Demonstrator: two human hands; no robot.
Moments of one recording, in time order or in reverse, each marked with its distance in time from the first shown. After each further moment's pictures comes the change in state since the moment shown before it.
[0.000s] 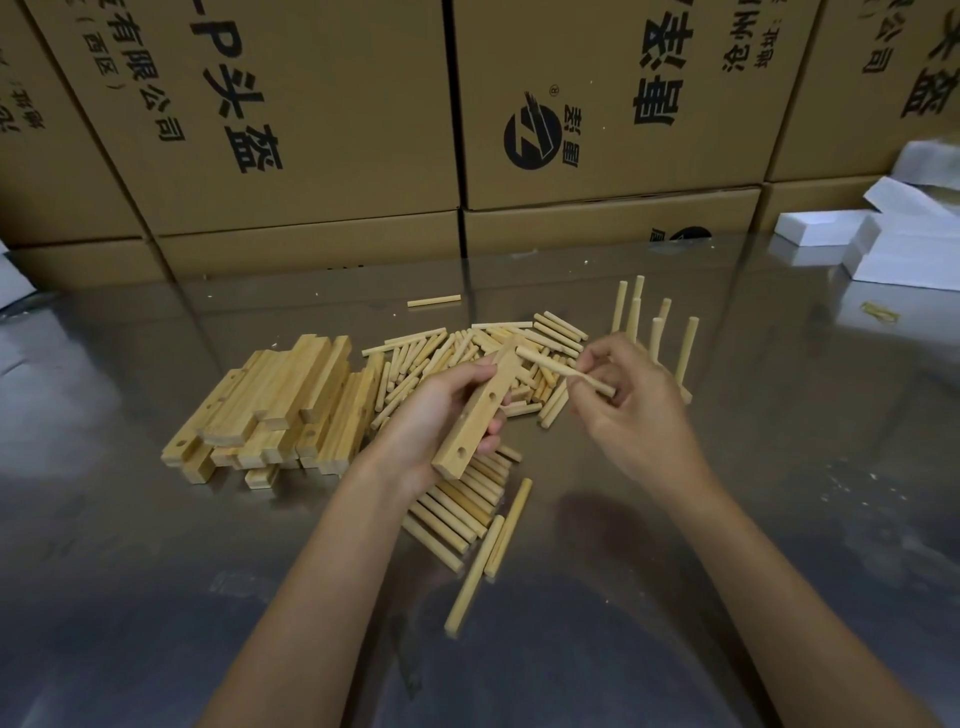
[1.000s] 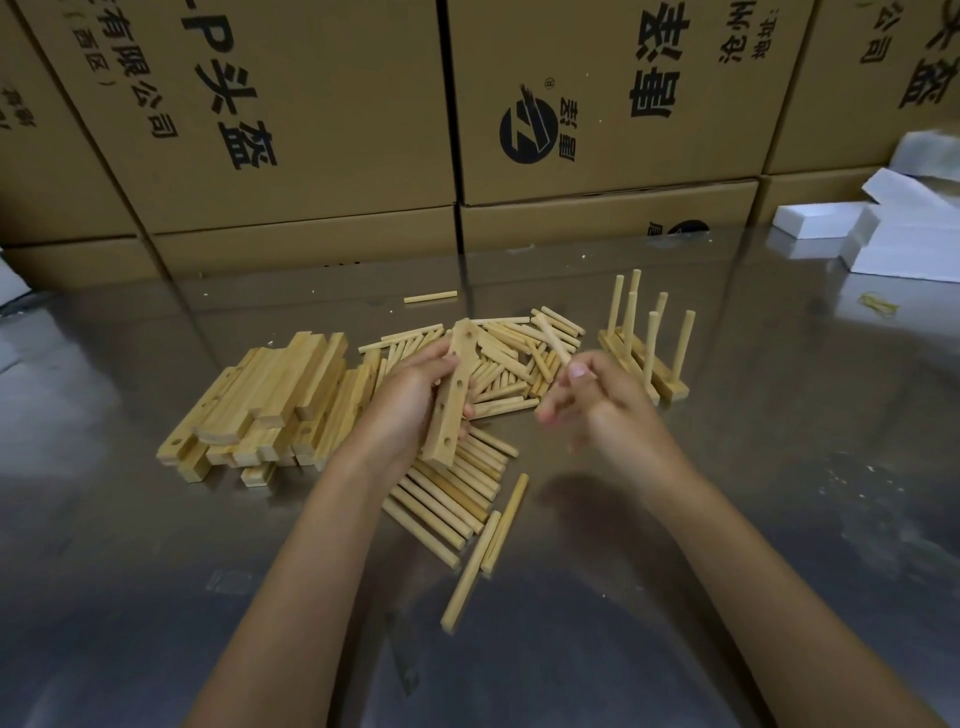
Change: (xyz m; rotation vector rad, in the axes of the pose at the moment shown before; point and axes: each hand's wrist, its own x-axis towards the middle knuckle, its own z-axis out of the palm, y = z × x) left_hand -0.002 0.008 -0.008 0.151 0.195 0.130; right_hand -0.005 -0.008 0.006 0.186 -0.176 0.301
